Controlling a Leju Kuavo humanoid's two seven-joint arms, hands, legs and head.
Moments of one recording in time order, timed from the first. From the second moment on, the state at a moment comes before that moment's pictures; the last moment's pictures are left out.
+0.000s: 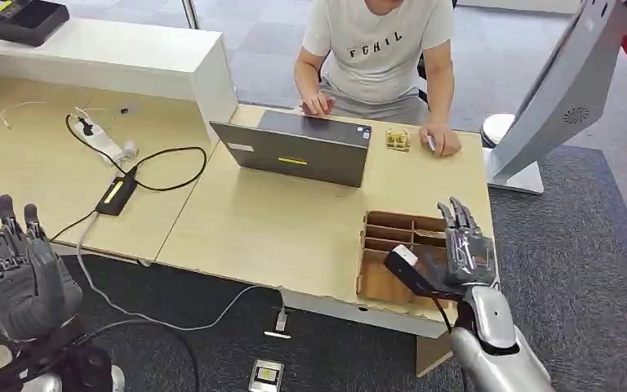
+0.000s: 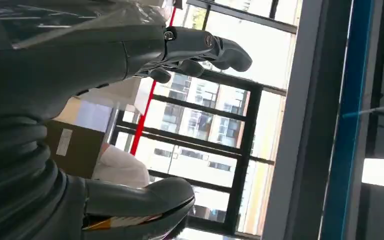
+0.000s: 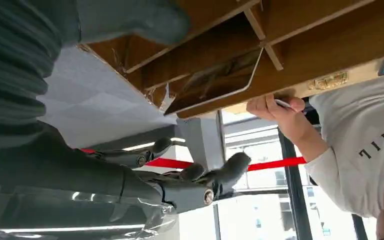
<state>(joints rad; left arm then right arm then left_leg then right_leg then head) 0.26 -0.15 -0.07 -2.15 0.49 0.26 -0.70 -0.51 -0.14 0.61 -0.90 1.11 -0.42 0.12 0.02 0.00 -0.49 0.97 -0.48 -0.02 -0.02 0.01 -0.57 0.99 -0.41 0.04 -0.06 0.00</state>
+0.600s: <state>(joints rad) 0.28 -0.15 -0.07 -2.15 0.47 0.25 -0.70 -0.54 -0.12 0.61 -0.83 1.09 -0.43 0.11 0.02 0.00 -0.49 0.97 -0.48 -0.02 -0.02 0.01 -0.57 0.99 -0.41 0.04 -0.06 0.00</state>
